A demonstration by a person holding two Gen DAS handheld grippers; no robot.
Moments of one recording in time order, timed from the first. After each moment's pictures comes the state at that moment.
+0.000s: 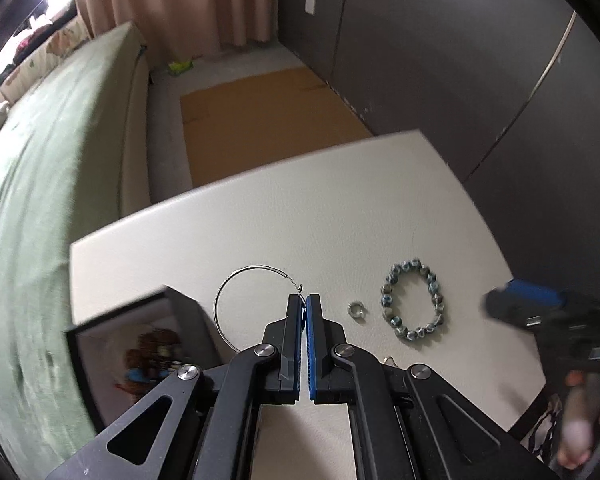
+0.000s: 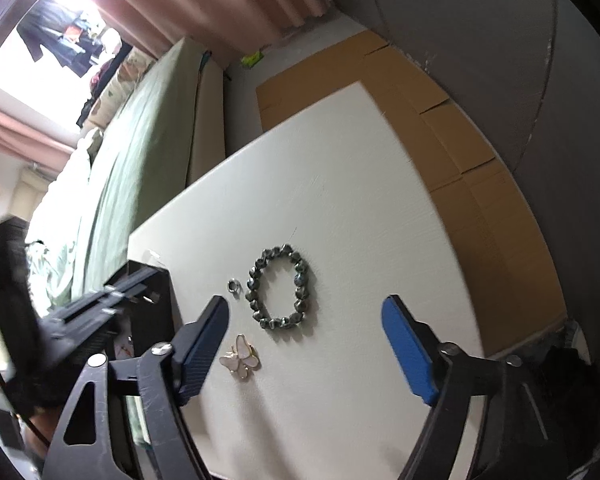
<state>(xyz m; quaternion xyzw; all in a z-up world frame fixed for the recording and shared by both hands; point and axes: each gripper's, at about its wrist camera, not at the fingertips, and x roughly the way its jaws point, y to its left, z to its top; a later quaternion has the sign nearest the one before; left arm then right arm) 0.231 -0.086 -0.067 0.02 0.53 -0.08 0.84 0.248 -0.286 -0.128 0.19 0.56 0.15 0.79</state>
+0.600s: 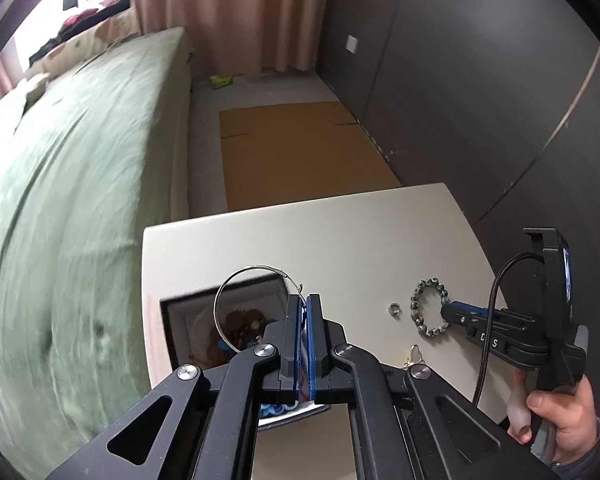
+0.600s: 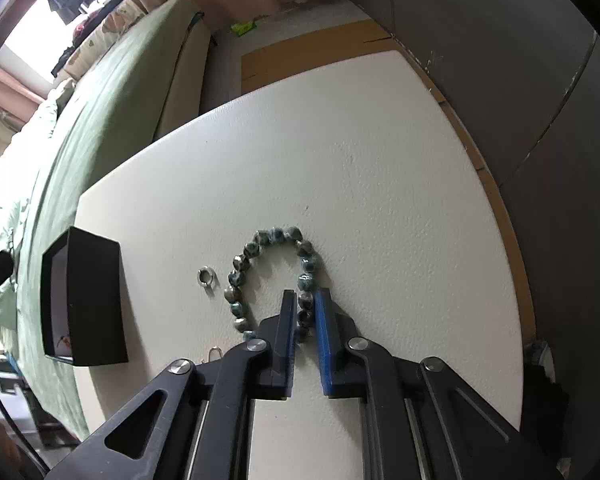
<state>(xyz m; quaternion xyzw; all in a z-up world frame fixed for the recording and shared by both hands) 0.194 -0.013 -0.023 -0.05 0.49 -0.04 0.87 0.262 -0.234 -0.151 0.08 0.58 0.11 0.80</state>
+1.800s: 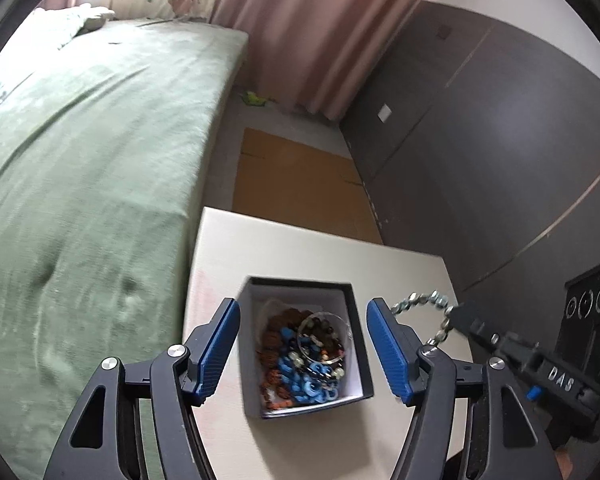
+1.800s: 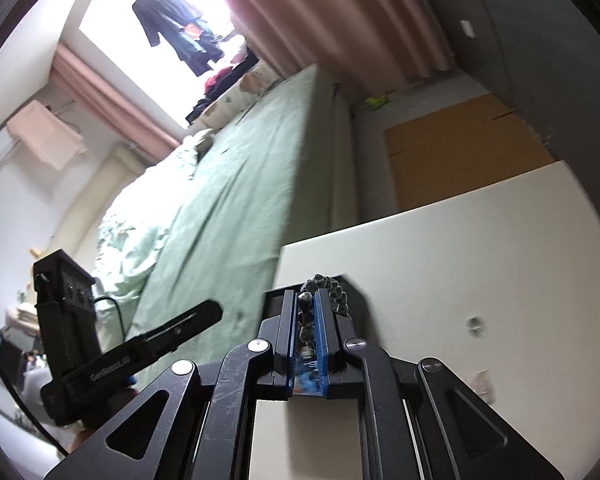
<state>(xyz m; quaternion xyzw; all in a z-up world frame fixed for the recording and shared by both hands) 0.142 0.091 -0.021 -0.22 0.41 -0.02 0.88 0.203 -0.133 -0.052 0.19 0.42 0.32 0.83</state>
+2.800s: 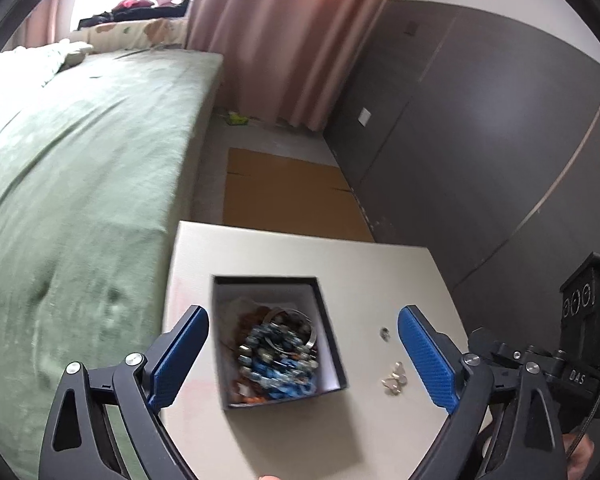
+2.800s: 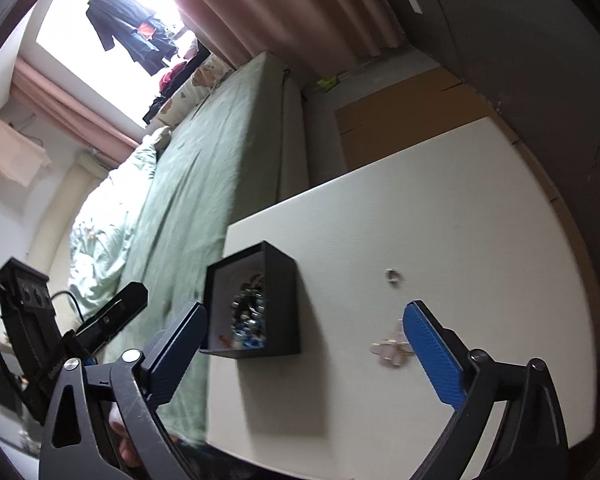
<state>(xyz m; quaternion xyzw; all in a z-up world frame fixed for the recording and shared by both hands) 0.130 0.040 -0.014 -0.17 0.39 -0.05 0.90 0.194 -0.202 -0.070 0.19 0.47 0.24 0.83</state>
